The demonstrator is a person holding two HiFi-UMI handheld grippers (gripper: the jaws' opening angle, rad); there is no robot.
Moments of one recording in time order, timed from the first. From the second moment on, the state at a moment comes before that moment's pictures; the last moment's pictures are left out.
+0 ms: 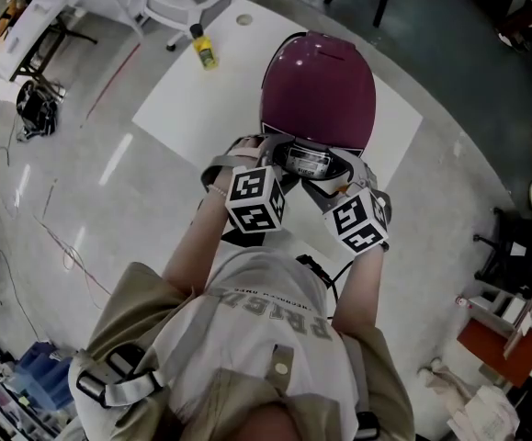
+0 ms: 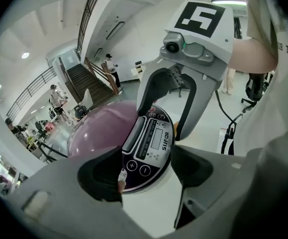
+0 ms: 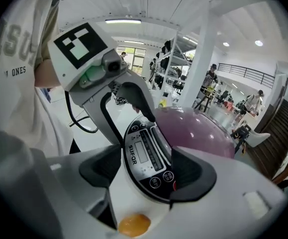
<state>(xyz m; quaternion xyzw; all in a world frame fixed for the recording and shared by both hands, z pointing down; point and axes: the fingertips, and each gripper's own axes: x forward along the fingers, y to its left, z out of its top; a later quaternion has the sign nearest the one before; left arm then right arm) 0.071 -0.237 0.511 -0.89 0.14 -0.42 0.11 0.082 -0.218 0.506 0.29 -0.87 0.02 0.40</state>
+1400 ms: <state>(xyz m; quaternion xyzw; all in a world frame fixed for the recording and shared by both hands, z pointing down) 0.073 -0.232 0.527 -0.82 0.07 -0.55 0.12 0.080 -0.218 0.515 0.21 -0.84 0.08 0.49</state>
